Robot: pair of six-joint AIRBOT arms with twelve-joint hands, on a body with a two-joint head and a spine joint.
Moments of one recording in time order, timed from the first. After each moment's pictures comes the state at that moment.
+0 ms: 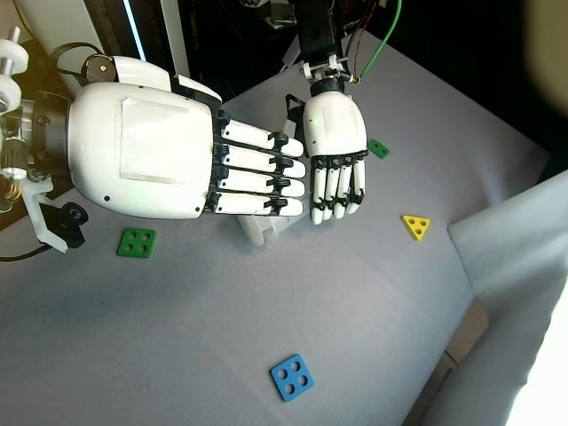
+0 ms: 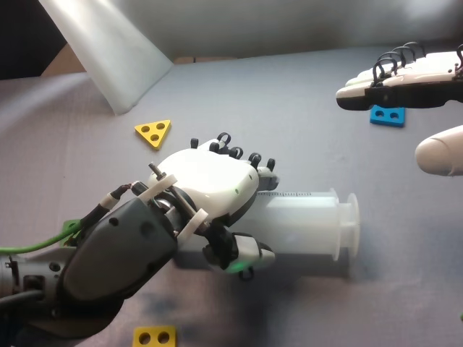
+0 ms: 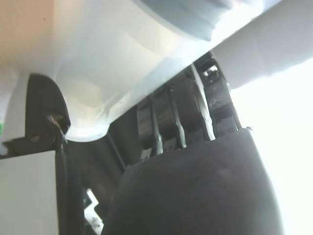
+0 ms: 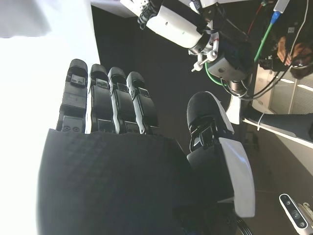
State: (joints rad) left arm 0.68 -1.22 0.84 -1.06 -0.69 1.93; right arm -0.42 -0.66 0.99 -1.35 0.61 0.70
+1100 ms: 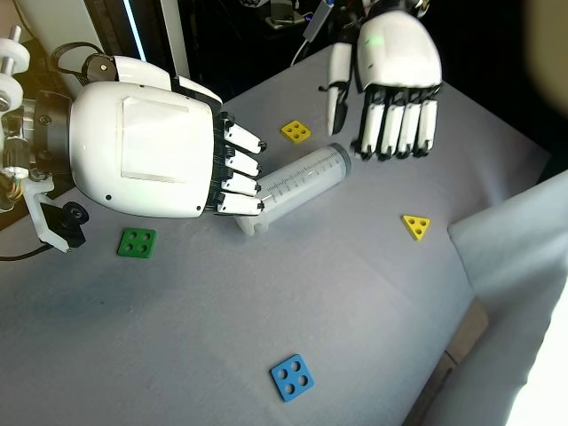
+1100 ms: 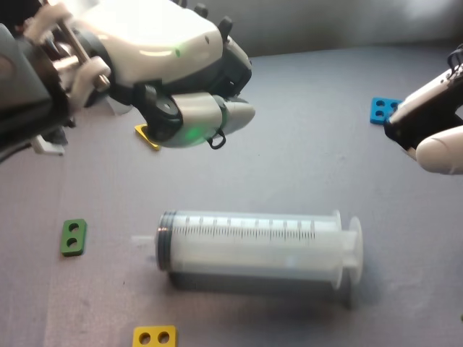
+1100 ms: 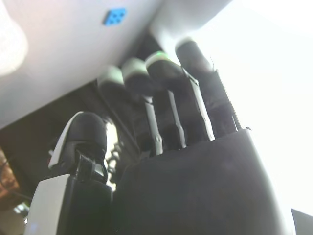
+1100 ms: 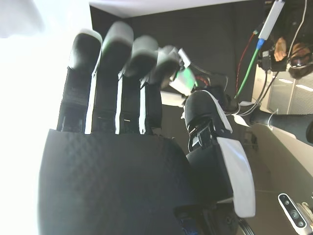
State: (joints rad) left arm 0.29 -0.88 0.79 -0.91 -0.19 1.95; right arm -0.42 -0.66 0.99 -1.35 0.61 0.70
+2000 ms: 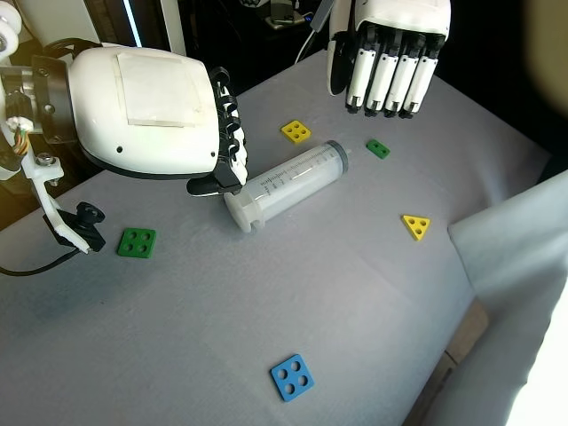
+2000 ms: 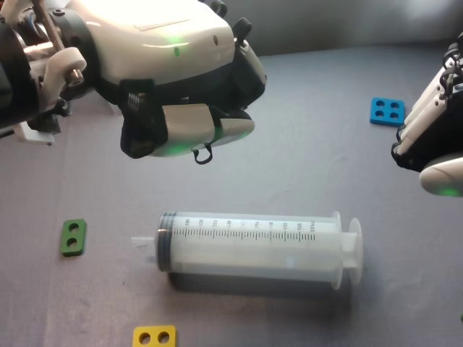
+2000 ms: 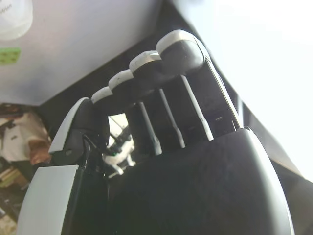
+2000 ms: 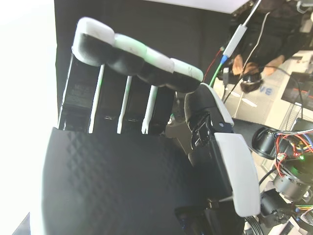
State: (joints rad) left arm 0.19 -0.81 0.74 -0.88 0.00 1.97; right arm -0.39 -0.66 0.99 -1.33 0.74 0.45
